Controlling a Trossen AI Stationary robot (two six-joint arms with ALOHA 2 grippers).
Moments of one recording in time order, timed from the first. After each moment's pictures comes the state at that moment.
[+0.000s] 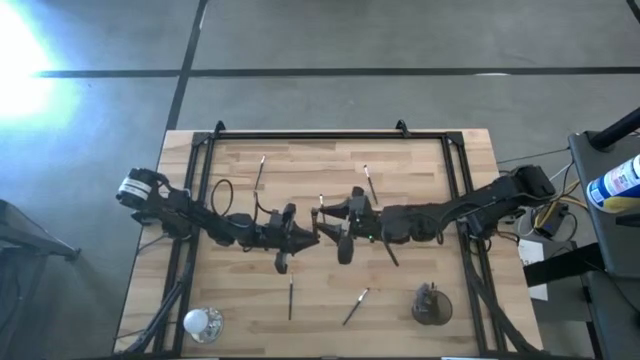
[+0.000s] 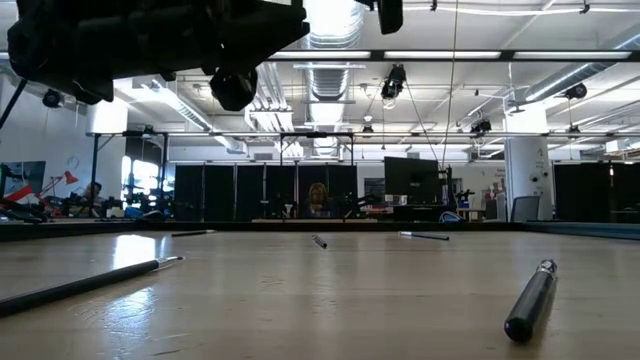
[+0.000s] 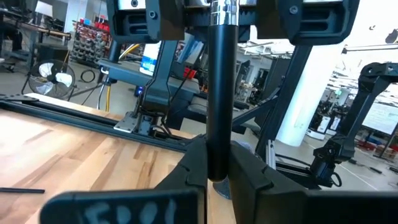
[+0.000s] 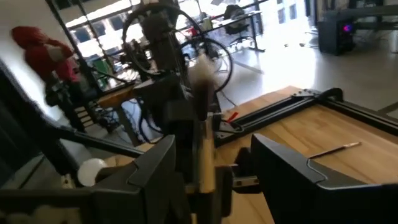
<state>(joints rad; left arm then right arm) -0.25 1.58 0.49 1.29 -0.18 -0.29 0.27 1.54 1.05 0.41 0.48 0.39</state>
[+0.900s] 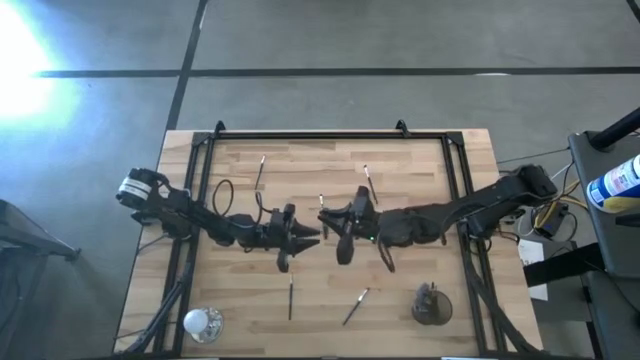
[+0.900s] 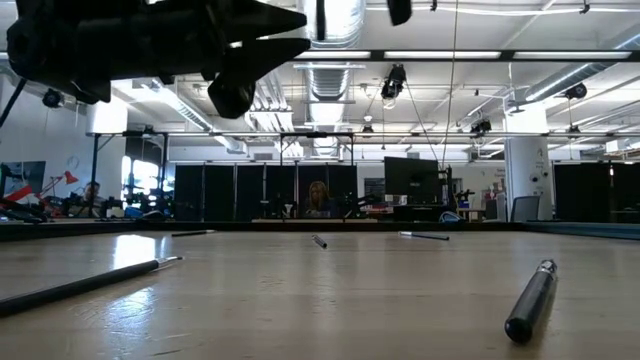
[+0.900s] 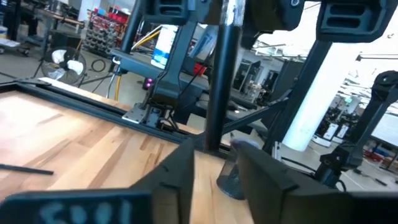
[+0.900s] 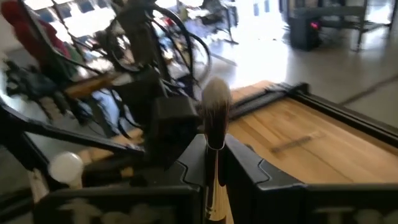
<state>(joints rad) -0.25 1.58 0.49 1.26 -0.23 -0.36 0.31 1.52 1.12 0.24 0.60 0.39</state>
